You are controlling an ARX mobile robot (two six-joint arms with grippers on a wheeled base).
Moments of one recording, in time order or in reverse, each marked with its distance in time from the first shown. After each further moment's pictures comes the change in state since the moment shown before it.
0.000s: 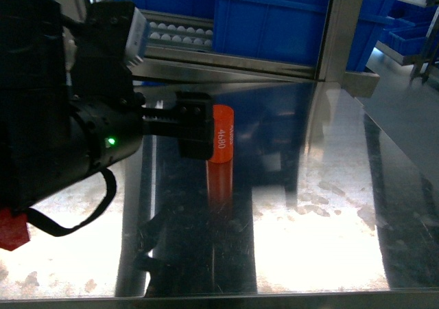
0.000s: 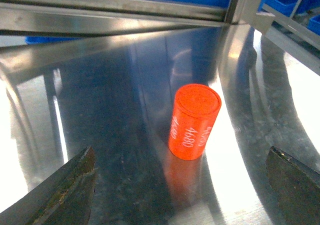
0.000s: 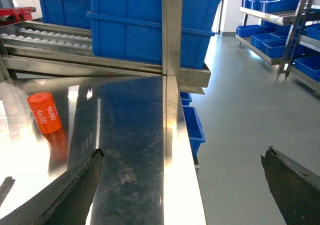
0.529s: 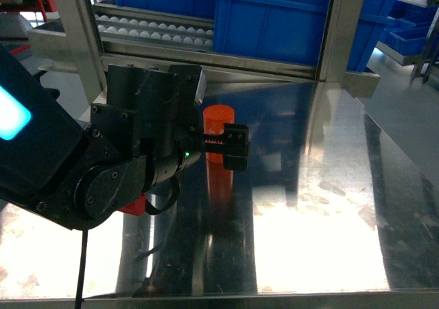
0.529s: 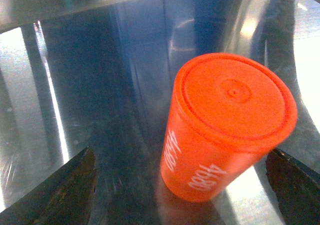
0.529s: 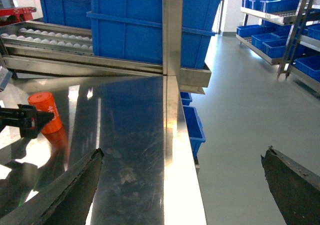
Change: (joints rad) left arm -0.003 0.412 0.388 -0.080 -0.003 -0.025; right arm 0.000 0.000 0.000 0.000 0.000 0.000
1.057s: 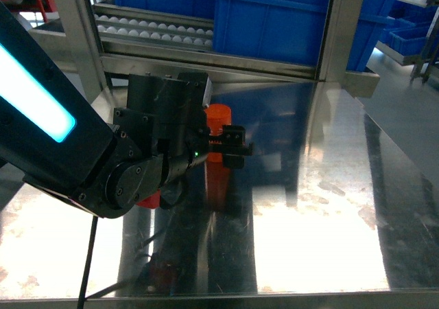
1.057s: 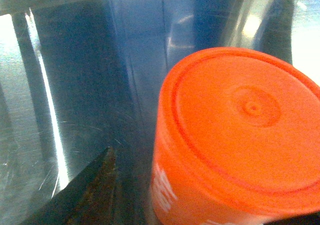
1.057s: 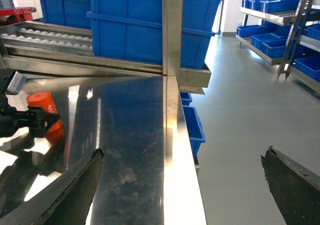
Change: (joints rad) left arm 0.004 0.098 0.122 -0.037 0.016 -0.019; right arm 0.000 0.000 0.000 0.000 0.000 0.000
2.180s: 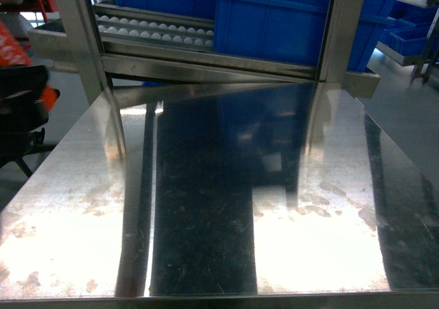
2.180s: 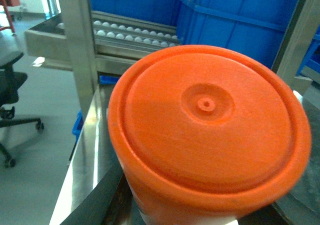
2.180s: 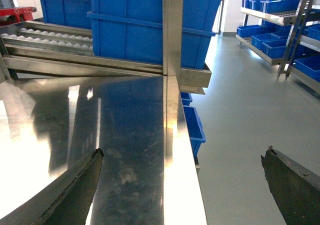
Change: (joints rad) left arm 0.117 -1.058 -0.944 0.217 -0.135 0.050; right arm 0.000 0.000 0.000 0.000 0.000 0.000
